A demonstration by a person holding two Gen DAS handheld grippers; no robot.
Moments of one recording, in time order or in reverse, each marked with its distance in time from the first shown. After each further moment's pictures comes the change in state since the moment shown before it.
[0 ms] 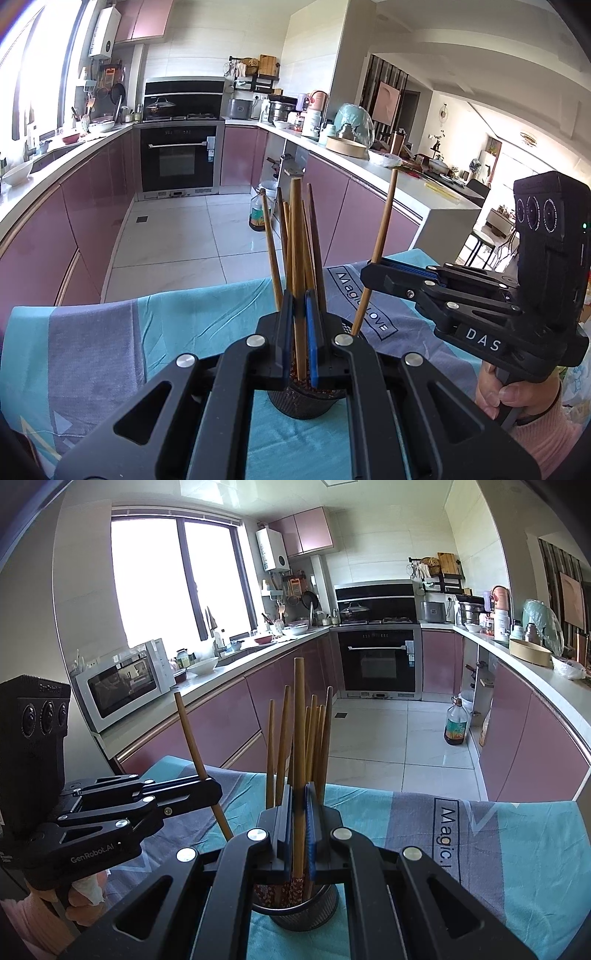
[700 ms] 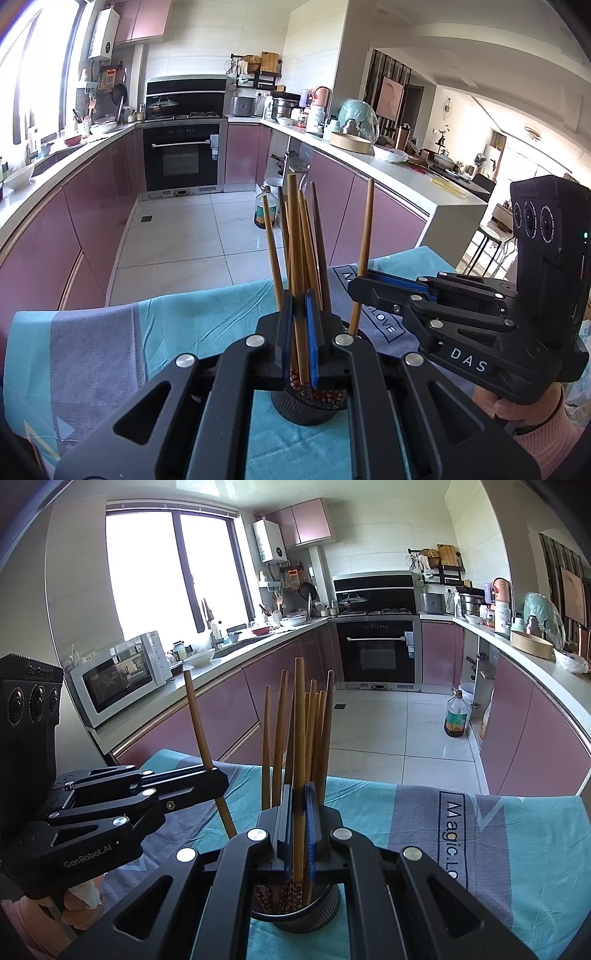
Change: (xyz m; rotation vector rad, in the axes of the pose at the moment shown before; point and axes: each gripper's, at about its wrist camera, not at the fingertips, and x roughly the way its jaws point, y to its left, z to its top) left arm 0.020 -0.003 0.004 0.010 0.014 0.028; right arm 0.016 0.001 -0.004 0.006 0.030 -0.006
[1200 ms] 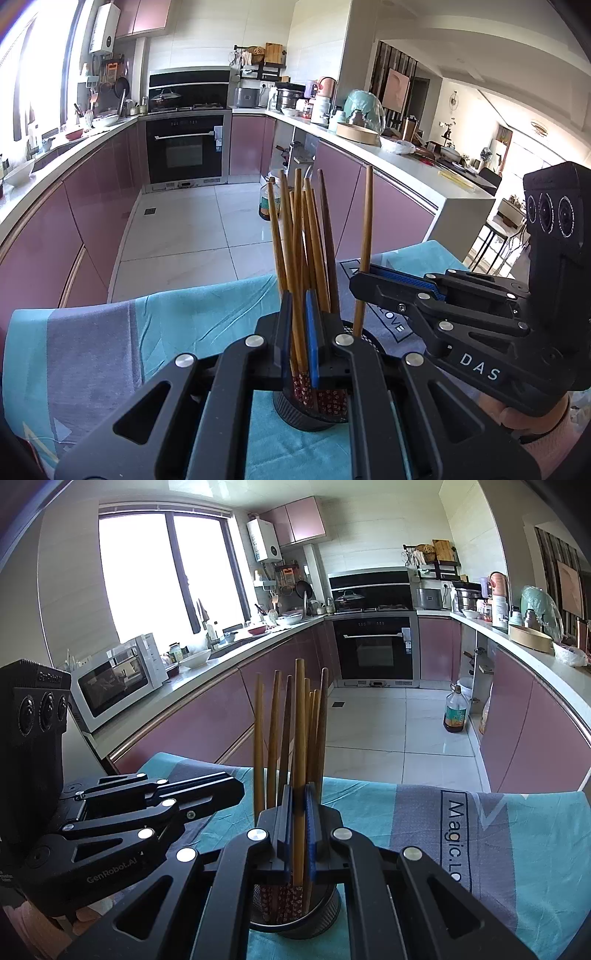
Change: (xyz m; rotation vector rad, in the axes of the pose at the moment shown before) left arm 0.027 0.000 0.000 -0.004 0.036 0.018; right arm 0.011 -0.007 0.000 0.025 0.005 -0.006
